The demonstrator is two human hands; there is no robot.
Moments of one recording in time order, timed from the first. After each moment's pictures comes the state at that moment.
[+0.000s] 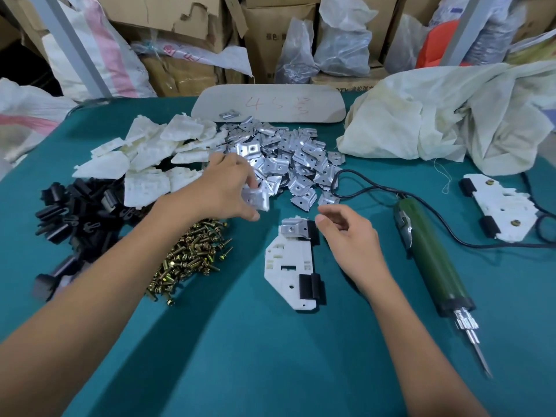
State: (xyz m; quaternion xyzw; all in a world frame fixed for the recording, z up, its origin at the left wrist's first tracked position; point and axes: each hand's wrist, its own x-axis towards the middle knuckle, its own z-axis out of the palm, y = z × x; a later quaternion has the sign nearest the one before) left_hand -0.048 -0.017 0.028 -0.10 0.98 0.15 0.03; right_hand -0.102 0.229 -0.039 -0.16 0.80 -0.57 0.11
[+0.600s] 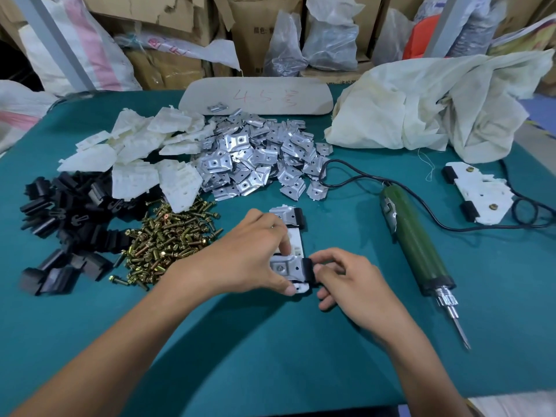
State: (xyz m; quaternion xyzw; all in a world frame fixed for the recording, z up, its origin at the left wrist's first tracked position) left_hand 0.017 0.078 0.008 0.04 0.98 0.18 0.08; right_hand -0.037 0.282 -0.042 -0.14 0.78 -0.55 0.26
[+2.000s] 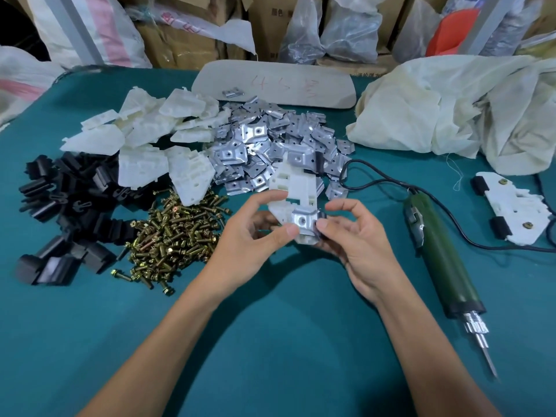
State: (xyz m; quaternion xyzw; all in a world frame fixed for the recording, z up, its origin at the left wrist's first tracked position) left_hand 0.019 0.065 -0.033 -0.10 0.69 0.70 -0.15; right_hand -0.082 0.229 -0.023 -0.10 0.57 -0.76 0.30
